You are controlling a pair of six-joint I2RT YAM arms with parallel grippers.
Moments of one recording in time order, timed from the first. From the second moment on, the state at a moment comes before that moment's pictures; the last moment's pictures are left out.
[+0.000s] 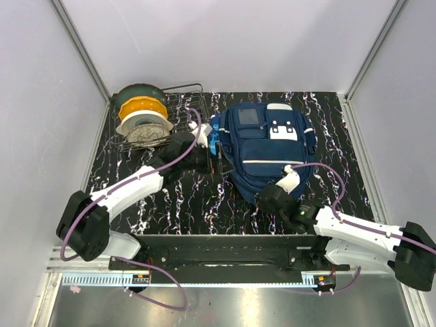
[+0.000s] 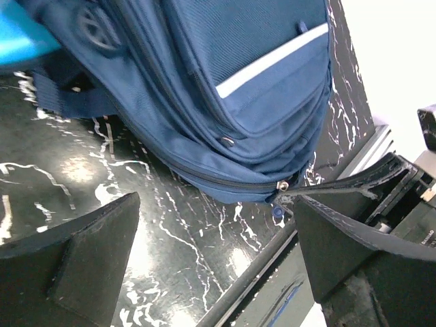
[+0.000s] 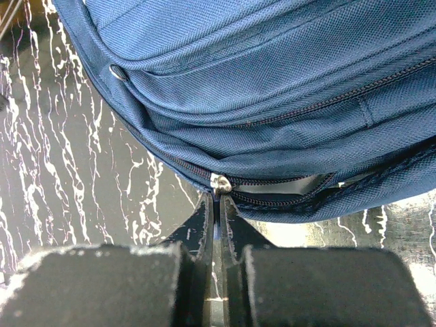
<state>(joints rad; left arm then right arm) -0.58 1.38 0.91 -0.07 0.38 -0.57 1.00 0.99 0.52 -0.31 0.53 1.23</state>
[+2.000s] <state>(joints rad) -0.54 1.61 1.16 -0.26 0.38 -0.54 0.96 0.75 0.57 -0.63 0.66 1.24</state>
